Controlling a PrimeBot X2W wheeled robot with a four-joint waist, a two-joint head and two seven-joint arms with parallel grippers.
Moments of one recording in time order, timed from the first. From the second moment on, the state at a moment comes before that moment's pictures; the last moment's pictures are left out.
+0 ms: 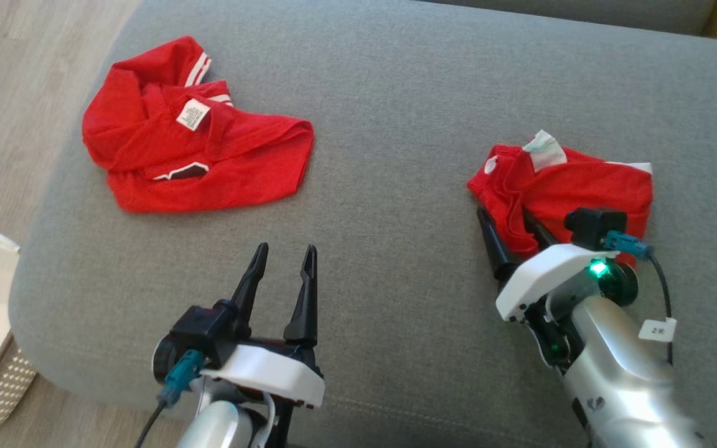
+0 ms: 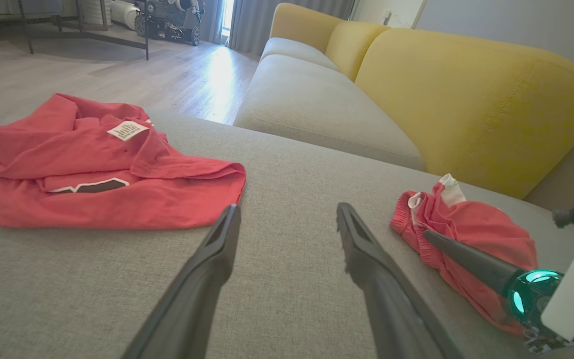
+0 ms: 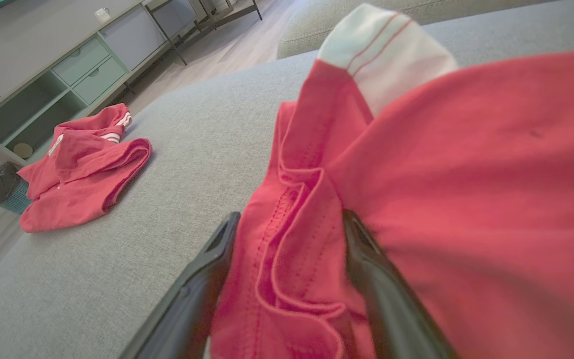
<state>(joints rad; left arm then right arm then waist) -0.07 0.05 -0.47 0.08 -0.35 0.17 -0.25 -0.47 -0.07 0.32 0.76 0.48 0.13 -0.06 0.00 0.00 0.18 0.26</state>
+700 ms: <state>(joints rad) -0.04 0.05 -0.40 0.07 -0.33 0.16 -0.25 -0.39 -0.18 0.27 0.46 0.52 0.13 -0.12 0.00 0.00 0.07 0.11</state>
